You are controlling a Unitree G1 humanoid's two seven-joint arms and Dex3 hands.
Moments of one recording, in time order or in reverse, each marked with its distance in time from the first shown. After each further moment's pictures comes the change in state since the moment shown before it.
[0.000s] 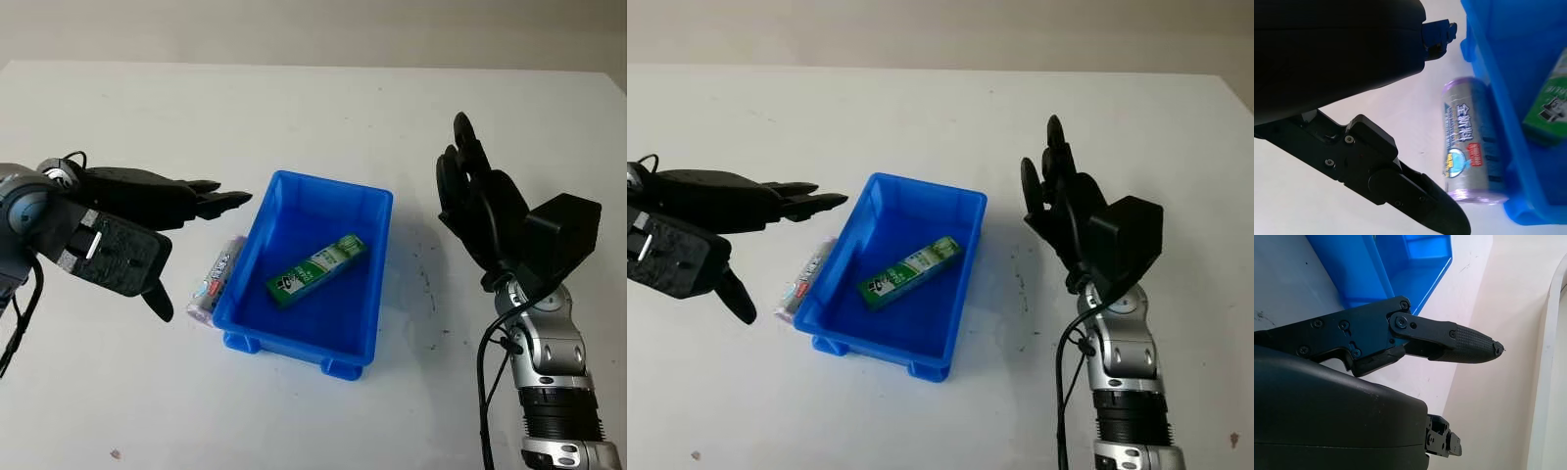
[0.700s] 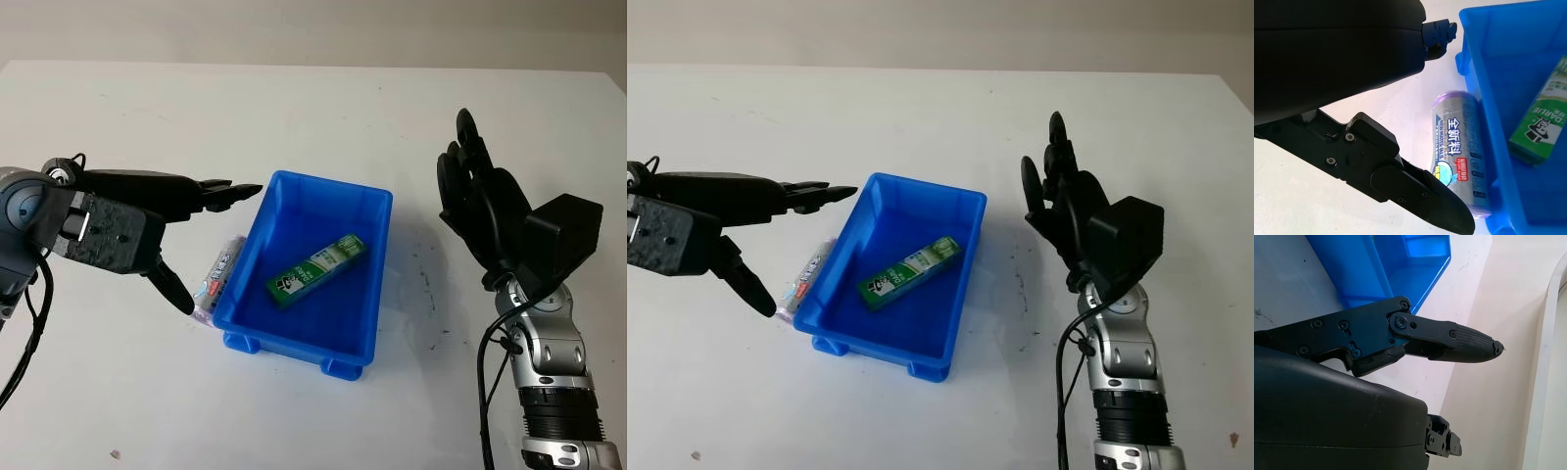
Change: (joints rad) left arm 0.009 -0.020 0.017 0.002 -0.006 0.016 0.031; right arm 0.000 -0.001 0.000 -0.001 -0.005 -0.004 -0.007
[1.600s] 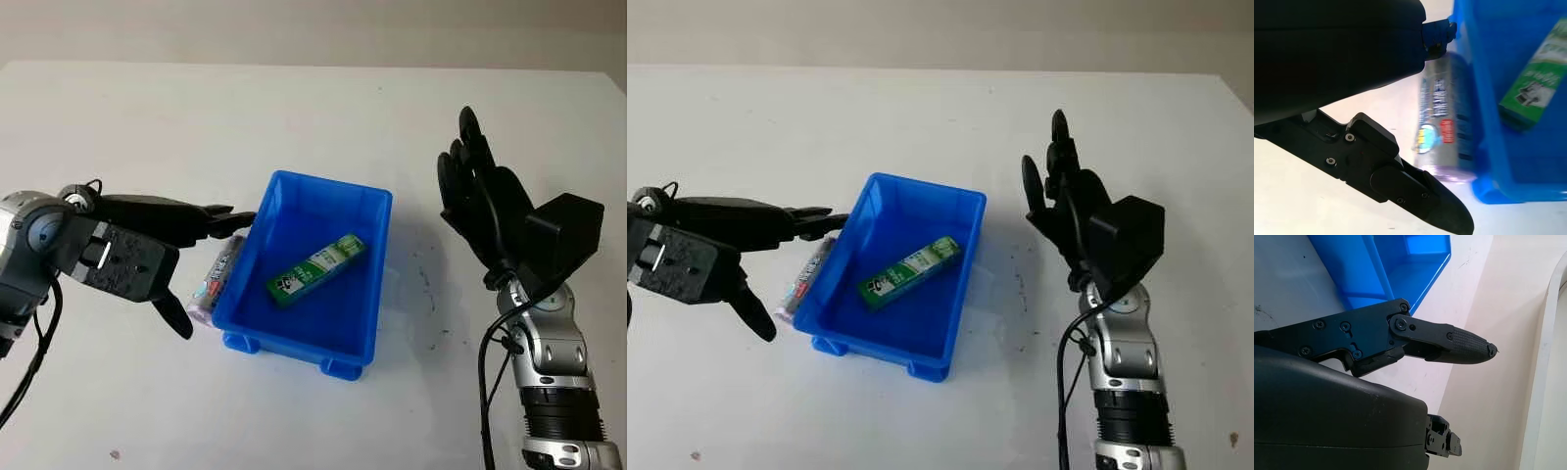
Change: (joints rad) left arm 0.112 -0.045 0.004 -0.045 -0.048 0.039 0.015; right arm 0.000 -0.001 -0.005 -0.007 -0.007 0.000 -0.002
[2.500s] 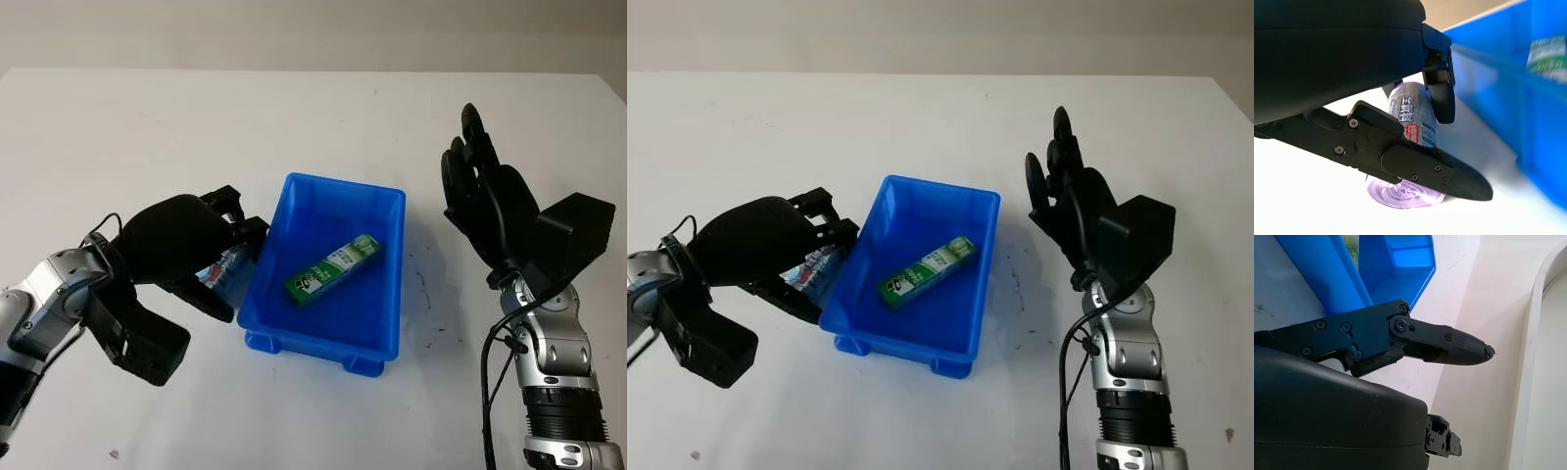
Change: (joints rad) left arm 0.087 -0.038 -0.010 0.086 0.557 -0.409 0.658; right arm 0.000 -0.002 -0.015 -0.004 0.029 -0.005 0.028
